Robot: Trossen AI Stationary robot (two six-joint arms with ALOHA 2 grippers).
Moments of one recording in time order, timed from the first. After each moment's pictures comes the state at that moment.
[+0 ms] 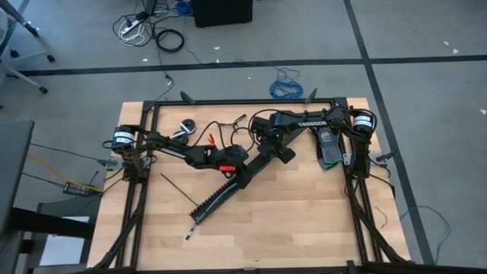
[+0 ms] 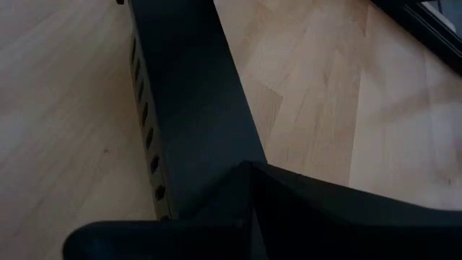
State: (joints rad) left arm 0.01 1.82 0.95 0.20 0.00 -0.58; right arm -0.29 1.92 1.34 -0.87 -0.08 -1.00
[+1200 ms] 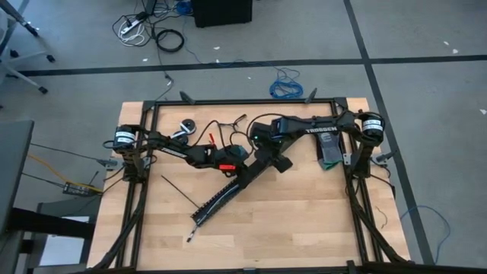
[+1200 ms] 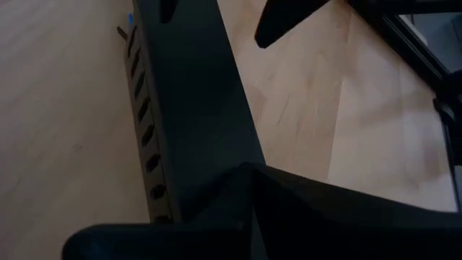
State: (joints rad) left arm 0.03 1.83 0.94 0.24 0.07 -0.64; right arm -0.17 1.81 1.34 -0.82 -0.16 -0.81
